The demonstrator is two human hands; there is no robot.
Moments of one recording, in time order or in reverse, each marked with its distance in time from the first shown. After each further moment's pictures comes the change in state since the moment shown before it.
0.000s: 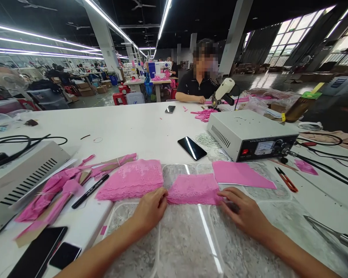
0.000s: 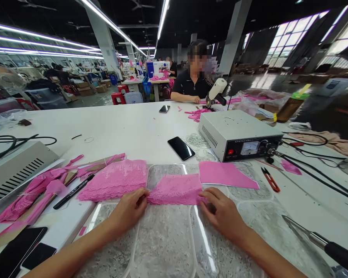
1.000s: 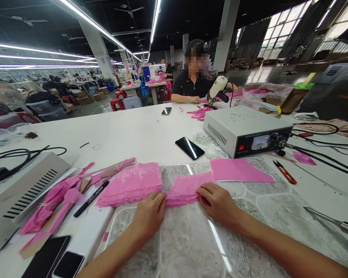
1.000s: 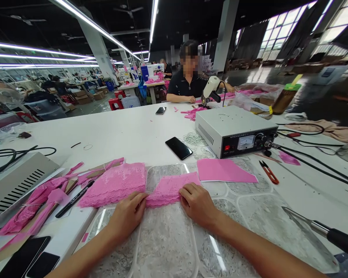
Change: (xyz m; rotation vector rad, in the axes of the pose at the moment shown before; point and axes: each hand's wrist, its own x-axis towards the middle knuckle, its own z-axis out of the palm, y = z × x) left_hand -0.005 0.000 -0.003 0.002 0.078 -0.035; right_hand 0.032 -0.028 0.045 -0.082 -0.043 -0.121
